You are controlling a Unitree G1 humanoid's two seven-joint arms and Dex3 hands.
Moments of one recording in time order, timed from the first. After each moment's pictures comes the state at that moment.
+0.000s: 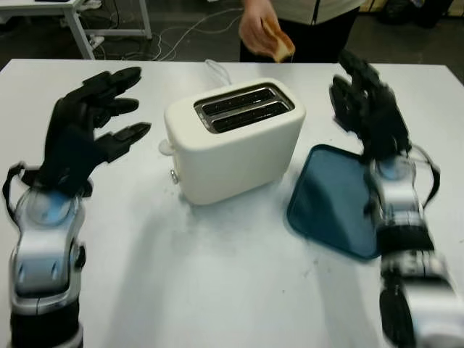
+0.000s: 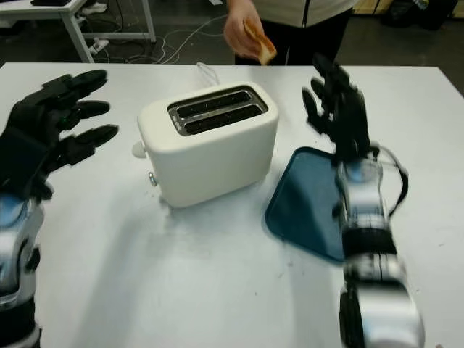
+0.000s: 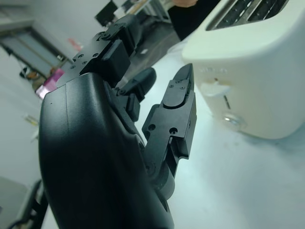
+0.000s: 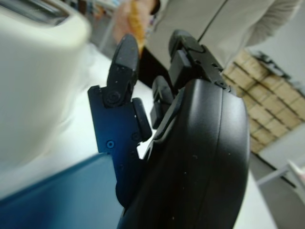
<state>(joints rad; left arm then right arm) -0.12 0.22 0.22 -0.62 0.00 0.41 -0.10 -0.37 -0.28 -0.12 0.28 0.04 -0.19 0.12</state>
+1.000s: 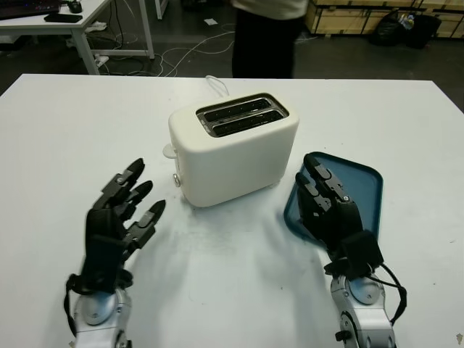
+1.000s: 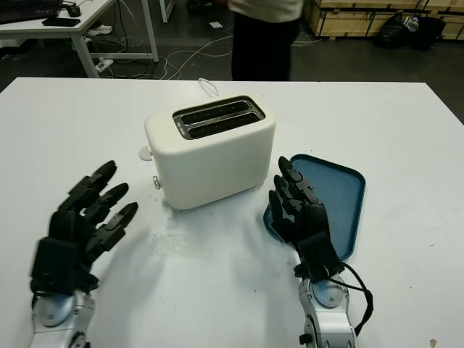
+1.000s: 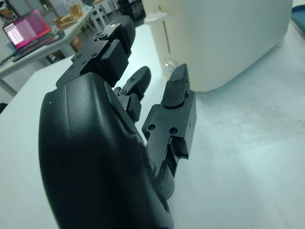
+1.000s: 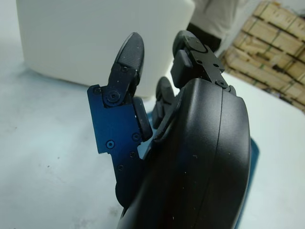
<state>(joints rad) 0.26 -0.06 0.01 -0.39 0.06 0.01 0.07 0.11 -0.04 0.04 -0.11 0.02 -0.04 0.06</state>
